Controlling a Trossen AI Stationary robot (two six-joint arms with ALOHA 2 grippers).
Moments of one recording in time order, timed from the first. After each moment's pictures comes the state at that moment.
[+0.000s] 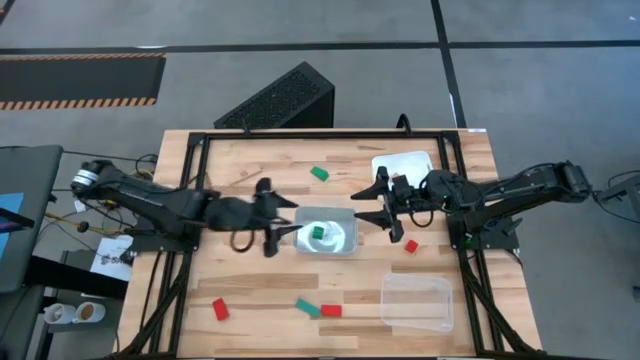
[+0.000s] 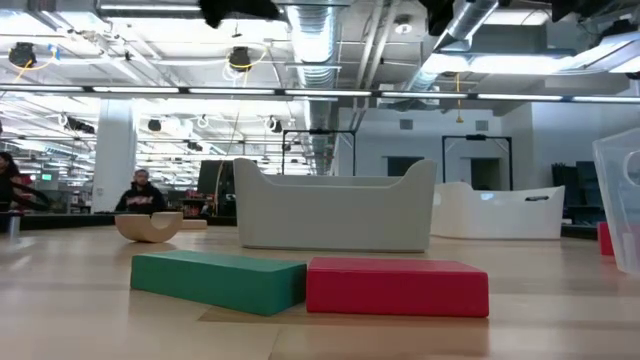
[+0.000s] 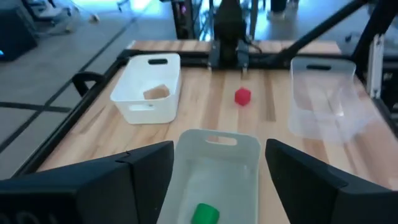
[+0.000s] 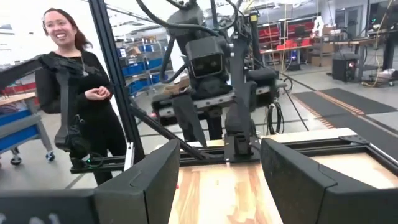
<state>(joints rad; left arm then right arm) -0.27 1.17 0.94 -0.20 -0.43 -0.14 0.06 1.07 0.65 0.52 -0.05 0.15</state>
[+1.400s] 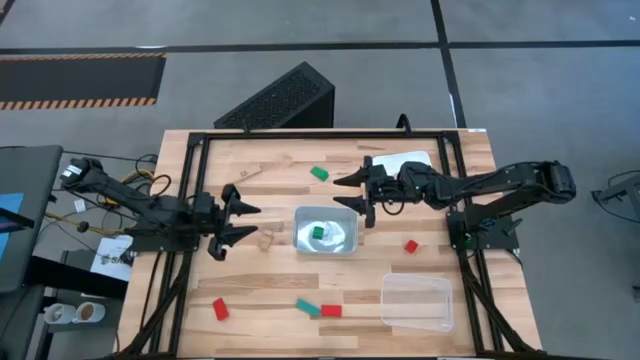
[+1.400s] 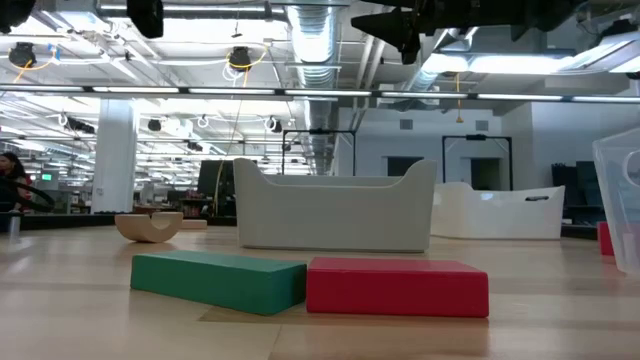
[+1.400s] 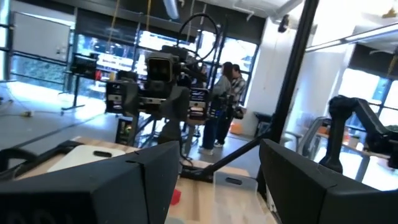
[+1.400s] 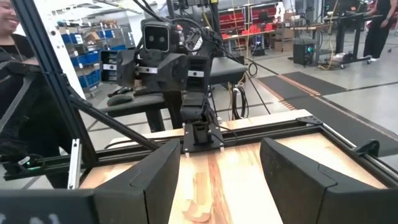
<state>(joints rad) -0.40 0.67 0.33 0.59 -0.40 -0.15 -0.06 1.27 0.74 0.55 -0.02 0.15</state>
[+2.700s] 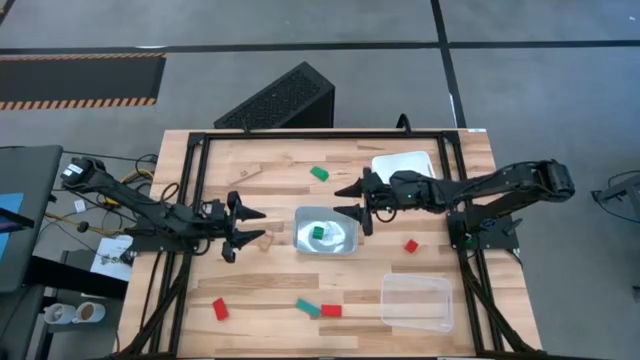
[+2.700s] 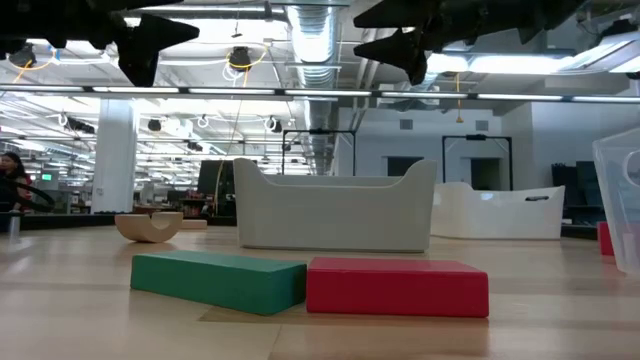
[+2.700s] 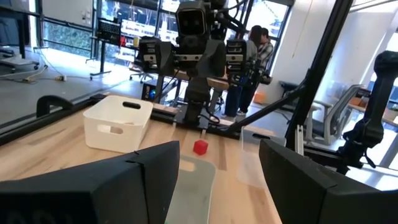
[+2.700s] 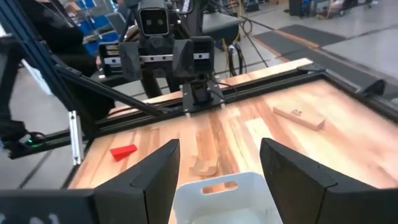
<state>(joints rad) -0.41 0.72 0.21 0.58 -0.48 -0.22 0.00 1.28 0.74 0.40 0.03 0.26</state>
